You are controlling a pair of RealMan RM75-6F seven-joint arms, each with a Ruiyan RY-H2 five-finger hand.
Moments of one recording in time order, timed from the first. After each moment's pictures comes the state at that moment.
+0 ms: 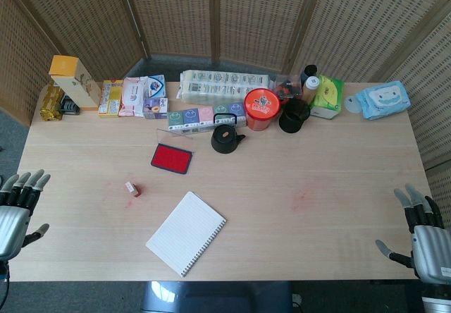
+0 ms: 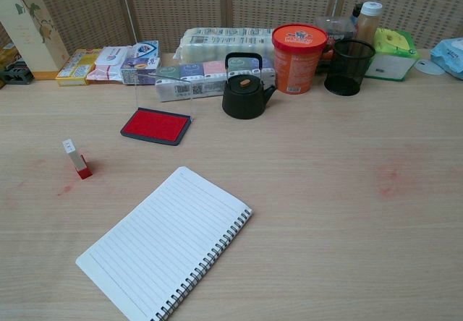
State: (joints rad) left arm -0.07 -1.11 0.01 -1.60 1.62 1.55 0.12; right arm -0.04 -1.04 0.04 -1.89 -1.54 1.58 -0.06
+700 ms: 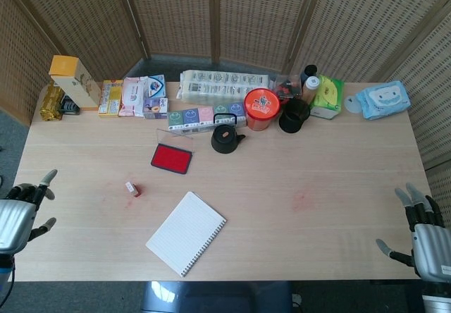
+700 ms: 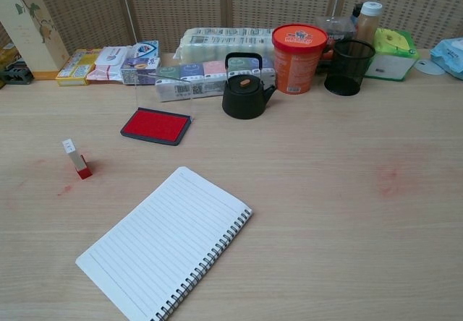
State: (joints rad) left arm -0.12 -1.15 -0.02 -1.55 1.66 1.54 0.08; right arm -0.04 -1.03 0.04 -1.89 -1.52 1.56 -0.05
